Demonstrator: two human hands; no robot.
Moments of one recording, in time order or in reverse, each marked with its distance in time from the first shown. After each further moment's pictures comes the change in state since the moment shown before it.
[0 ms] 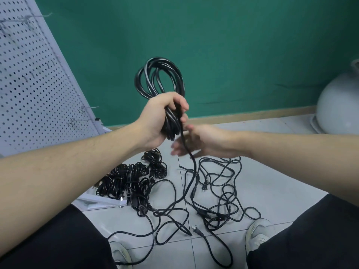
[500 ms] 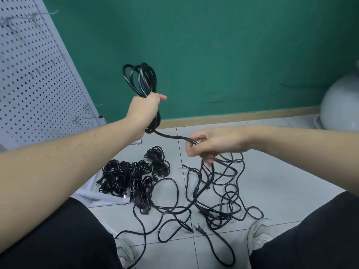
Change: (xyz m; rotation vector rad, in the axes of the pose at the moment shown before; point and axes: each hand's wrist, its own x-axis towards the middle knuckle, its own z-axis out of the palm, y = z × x) left_hand 0.015 0.011 -0.041 0.634 0.565 -0.114; right_hand -0.022 -0.009 -0.006 -0.393 -0.124 -0.027
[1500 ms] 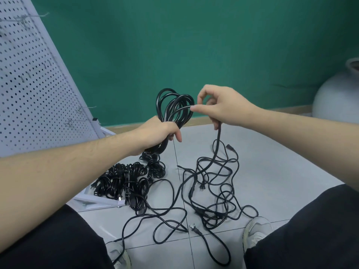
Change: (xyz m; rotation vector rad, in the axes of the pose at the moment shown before) left_hand -0.022 -0.017 0.014 0.313 -0.496 0.158; right_hand -0.016 -0.006 -0.047 -0.288 0.717 -0.177
